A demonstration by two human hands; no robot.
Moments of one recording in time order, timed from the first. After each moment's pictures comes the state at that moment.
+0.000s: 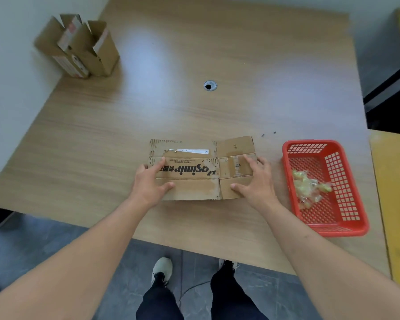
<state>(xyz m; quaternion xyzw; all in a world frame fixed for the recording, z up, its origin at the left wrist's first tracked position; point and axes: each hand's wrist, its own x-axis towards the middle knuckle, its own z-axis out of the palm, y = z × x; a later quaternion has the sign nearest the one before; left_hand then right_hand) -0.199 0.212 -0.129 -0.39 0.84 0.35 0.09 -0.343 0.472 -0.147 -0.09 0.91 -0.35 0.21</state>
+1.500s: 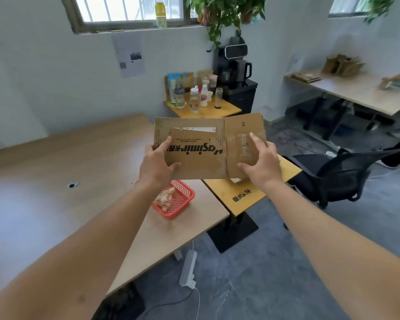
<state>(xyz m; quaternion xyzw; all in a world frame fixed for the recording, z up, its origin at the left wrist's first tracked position) -0.213 0.569 0.155 0.08 0.92 0.38 -0.07 -0.138 0.840 0.153 0.17 0.90 -0.34 -0.20</state>
